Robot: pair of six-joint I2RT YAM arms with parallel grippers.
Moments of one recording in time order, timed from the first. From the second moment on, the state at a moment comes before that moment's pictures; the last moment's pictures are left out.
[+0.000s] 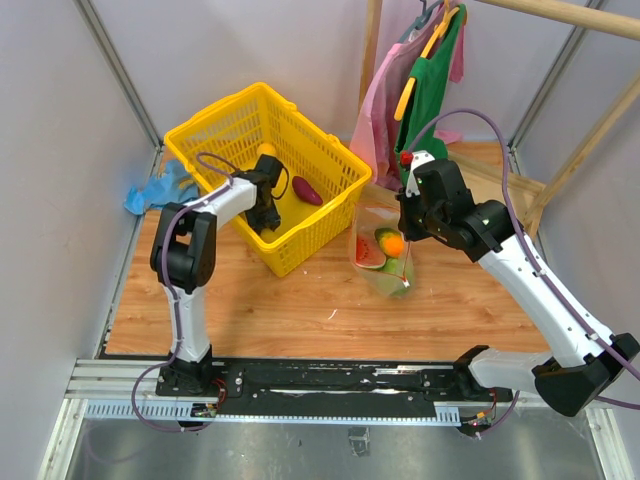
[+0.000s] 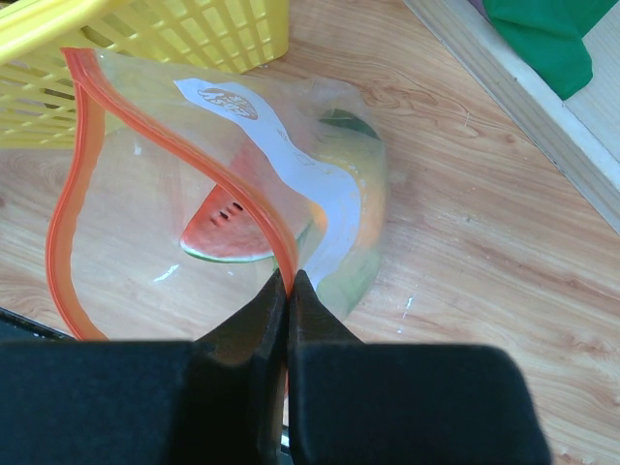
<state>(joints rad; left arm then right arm) -0.32 2.03 1.49 -0.72 -0.26 -0.66 0.60 1.22 1.39 -0.93 0.13 0.21</state>
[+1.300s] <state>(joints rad) -0.70 1.25 1.21 -0.18 -0.16 -0.28 0.60 1.22 1.39 -0.90 0.13 0.25</state>
